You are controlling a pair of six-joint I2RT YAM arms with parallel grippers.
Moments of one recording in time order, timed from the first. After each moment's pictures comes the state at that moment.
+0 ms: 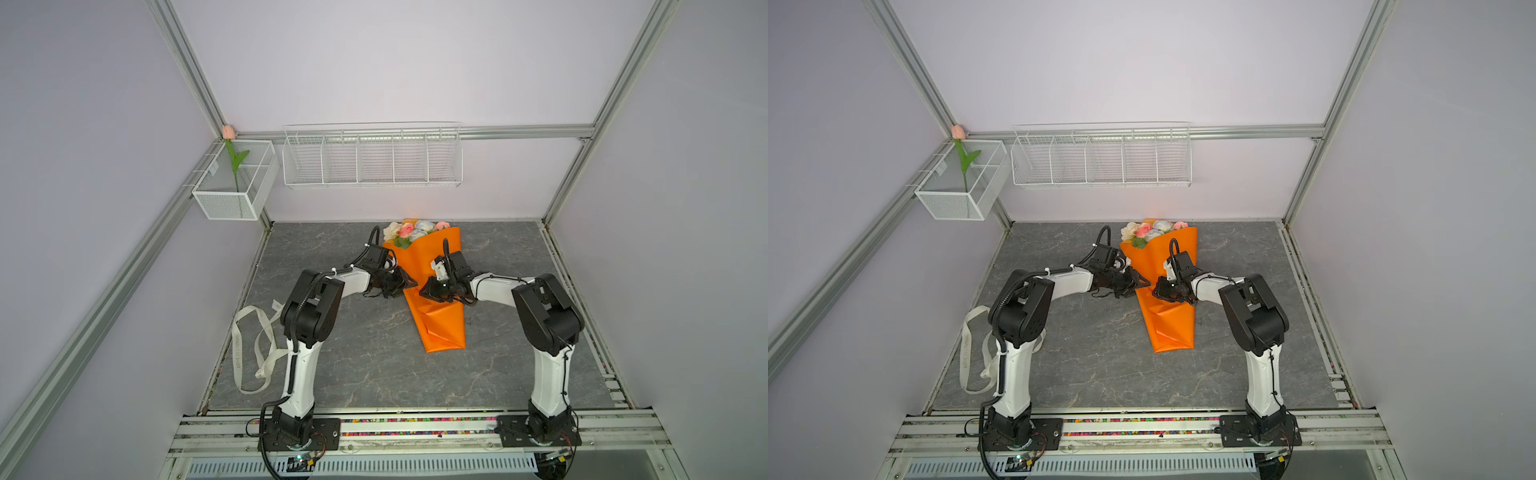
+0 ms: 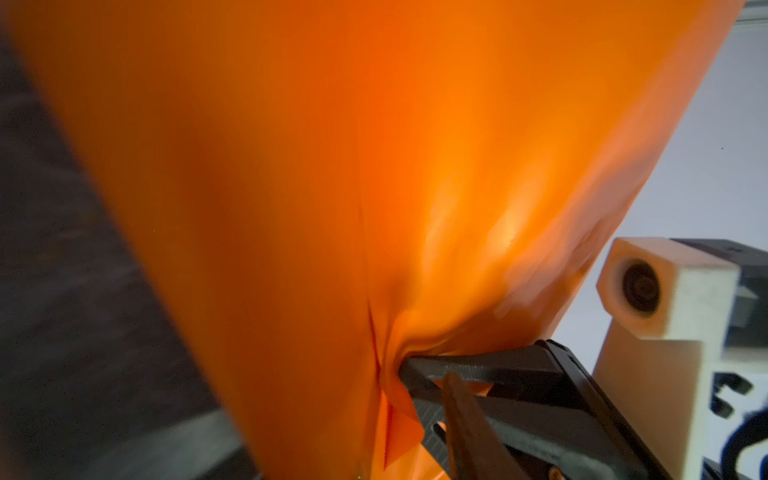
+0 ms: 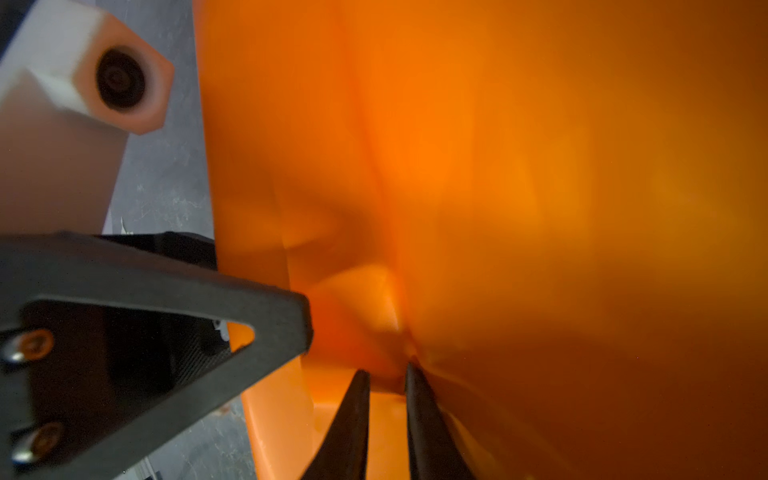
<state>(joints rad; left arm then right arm) -0.52 2.18 1.41 -0.10 0.65 -0.90 0.45 2.01 1.18 -0.13 -0.41 0.61</state>
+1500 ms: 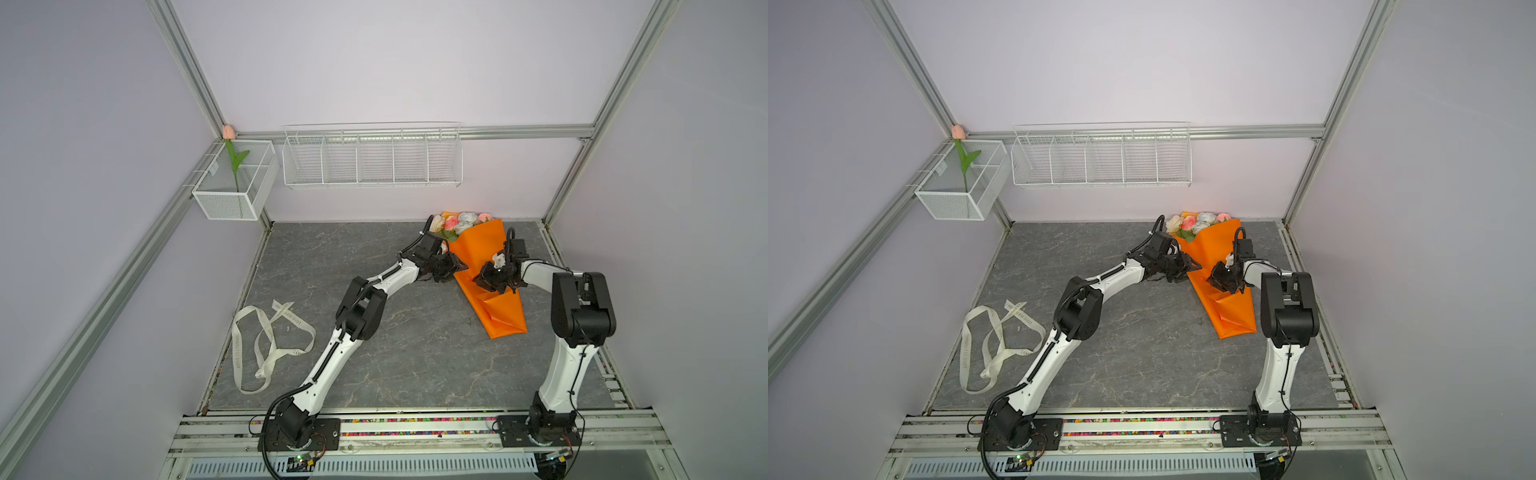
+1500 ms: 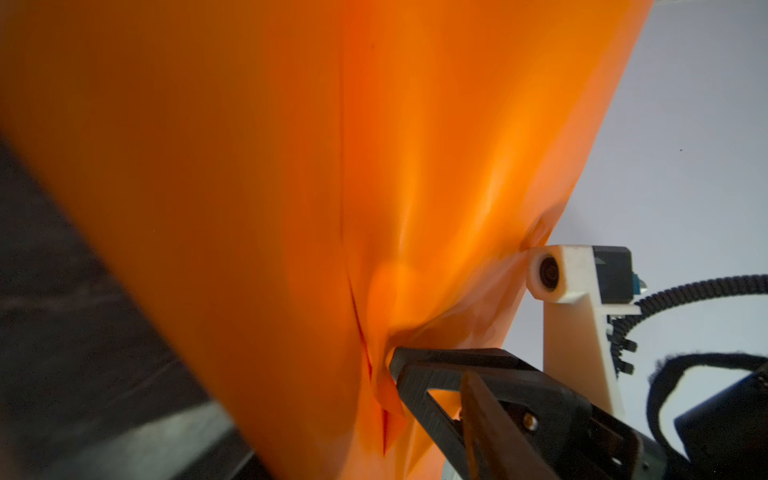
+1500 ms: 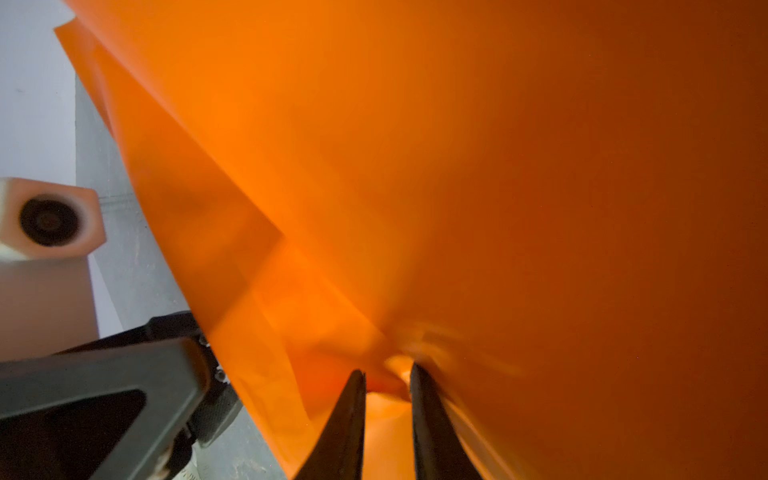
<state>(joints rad) -0.73 2.67 2.26 -0.27 0.59 -1.10 0.03 2.01 1.27 -0.37 -0.48 0.60</state>
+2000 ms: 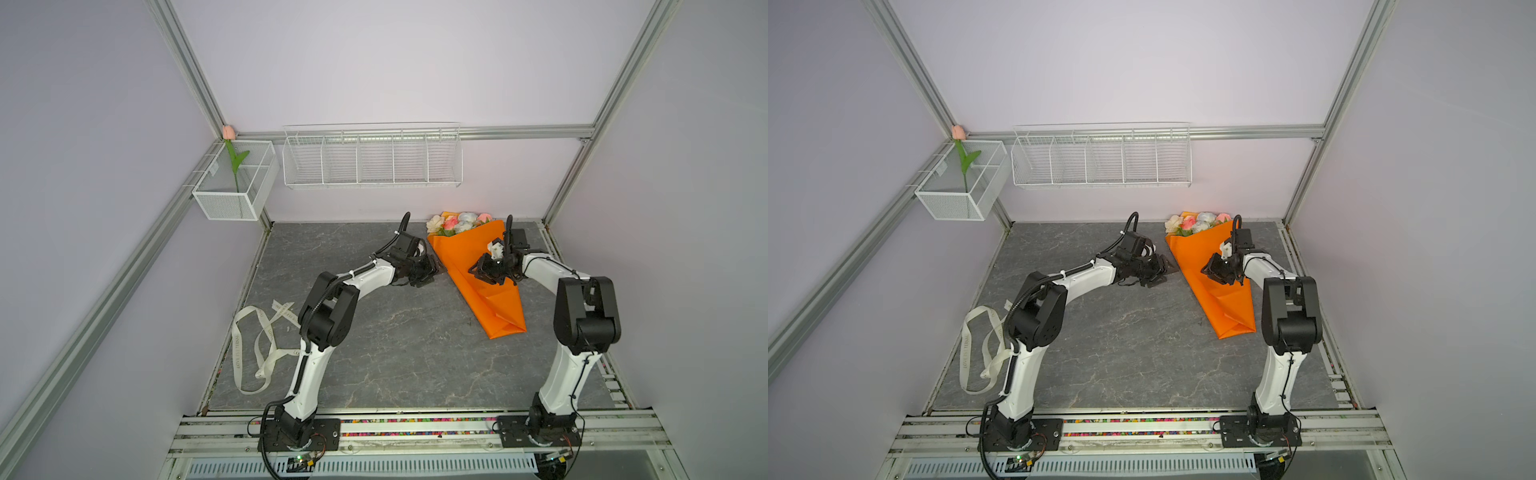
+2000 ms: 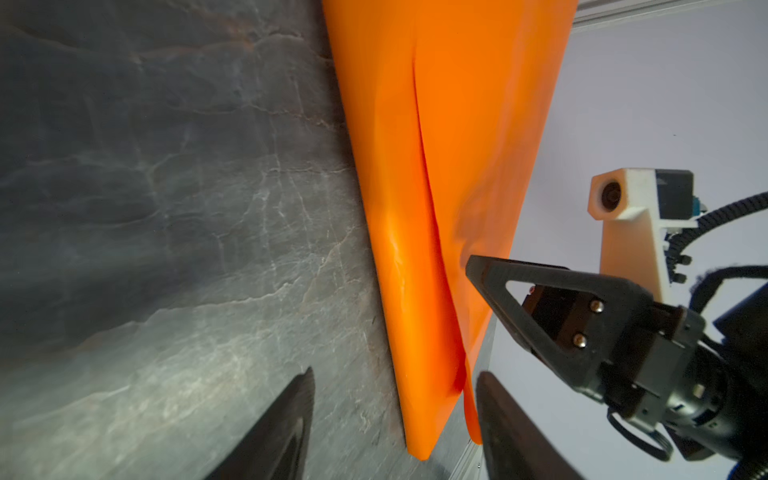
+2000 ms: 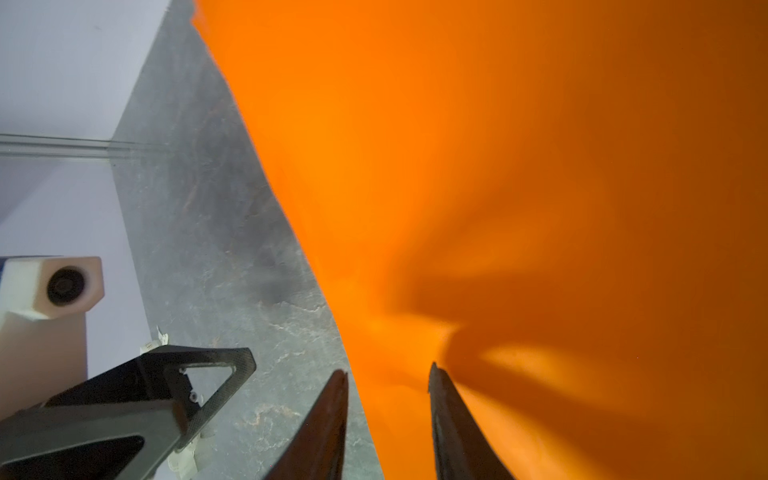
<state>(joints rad) -0.66 2.17 1.64 -0.20 0.52 -0.97 0.06 1.91 1.35 -0.49 -0.50 0.48</state>
